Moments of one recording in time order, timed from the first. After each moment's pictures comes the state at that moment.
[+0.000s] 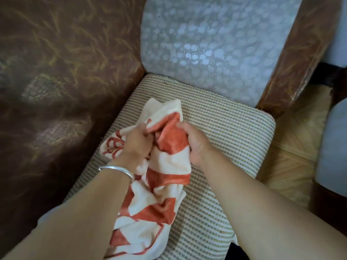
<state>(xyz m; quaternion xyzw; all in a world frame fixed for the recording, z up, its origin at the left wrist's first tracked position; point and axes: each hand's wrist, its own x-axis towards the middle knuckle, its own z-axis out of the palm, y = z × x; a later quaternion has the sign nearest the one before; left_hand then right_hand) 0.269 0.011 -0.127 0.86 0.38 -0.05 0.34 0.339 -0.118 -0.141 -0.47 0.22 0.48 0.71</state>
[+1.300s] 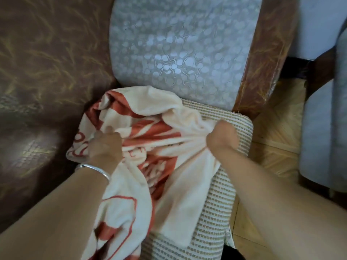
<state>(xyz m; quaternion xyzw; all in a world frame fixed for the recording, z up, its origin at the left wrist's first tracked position) 0.316 0.025 -0.112 0.92 0.25 -0.27 -0.15 0.410 -0.197 -0.137 -0.95 0.12 0.24 0.18</state>
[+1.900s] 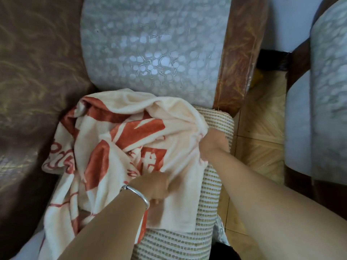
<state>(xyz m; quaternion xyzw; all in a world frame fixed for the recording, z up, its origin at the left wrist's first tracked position) 0.315 -0.104 -0.163 0.82 0.07 -0.56 0.12 0.413 -0.241 -0.157 -0.90 0.14 0.32 0.24</state>
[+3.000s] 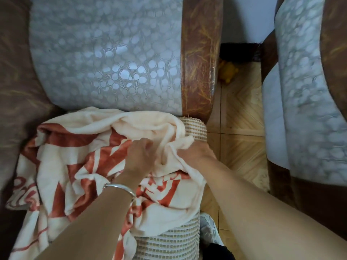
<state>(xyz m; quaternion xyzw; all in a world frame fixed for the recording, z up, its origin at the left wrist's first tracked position) 0.404 -0.139 -0.182 0.92 0.23 -0.16 0.27 0.439 -0.295 -0.167 -0.84 0.19 0.43 0.28</state>
